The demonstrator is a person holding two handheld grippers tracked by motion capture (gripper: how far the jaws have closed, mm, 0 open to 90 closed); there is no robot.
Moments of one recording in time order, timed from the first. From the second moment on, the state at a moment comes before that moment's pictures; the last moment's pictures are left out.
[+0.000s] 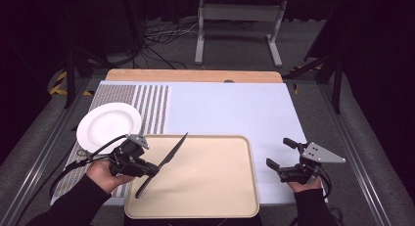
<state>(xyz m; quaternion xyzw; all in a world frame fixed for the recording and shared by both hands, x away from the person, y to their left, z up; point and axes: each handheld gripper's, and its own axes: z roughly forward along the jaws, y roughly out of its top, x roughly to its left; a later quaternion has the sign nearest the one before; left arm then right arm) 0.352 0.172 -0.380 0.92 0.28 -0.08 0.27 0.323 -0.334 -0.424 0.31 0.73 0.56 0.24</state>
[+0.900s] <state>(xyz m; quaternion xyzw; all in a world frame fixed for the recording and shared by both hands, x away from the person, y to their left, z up) 0.353 0.164 -0.406 0.91 0.30 -0.12 0.25 0.323 -0.335 -0.424 0.32 0.73 0.56 0.24</state>
